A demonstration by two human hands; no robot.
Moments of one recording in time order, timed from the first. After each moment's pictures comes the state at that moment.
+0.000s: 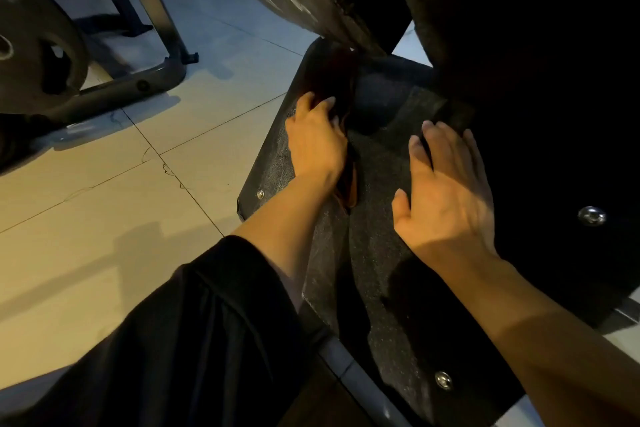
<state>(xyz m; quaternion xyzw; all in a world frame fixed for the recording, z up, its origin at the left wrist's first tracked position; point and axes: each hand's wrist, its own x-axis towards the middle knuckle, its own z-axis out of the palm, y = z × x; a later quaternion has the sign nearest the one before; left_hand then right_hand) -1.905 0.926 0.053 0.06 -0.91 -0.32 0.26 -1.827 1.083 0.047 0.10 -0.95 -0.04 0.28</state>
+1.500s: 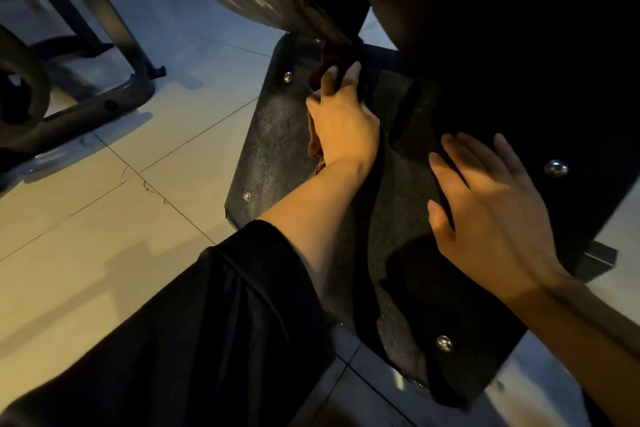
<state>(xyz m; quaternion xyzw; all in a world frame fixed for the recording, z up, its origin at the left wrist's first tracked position) -1.885 0.983 0.079 -0.01 -0.88 -0.41 0.25 -1.772 1.133 0.045 0.12 -0.96 -0.03 0.25</state>
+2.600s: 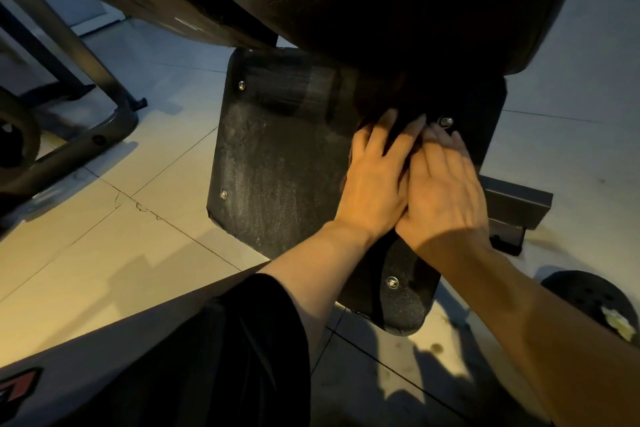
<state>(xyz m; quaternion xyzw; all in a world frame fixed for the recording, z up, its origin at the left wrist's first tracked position) -1.773 1.045 0.043 -0.29 -0.88 -0.30 0.23 -1.722 1.142 0.034 0.00 -0.96 0.06 0.27</state>
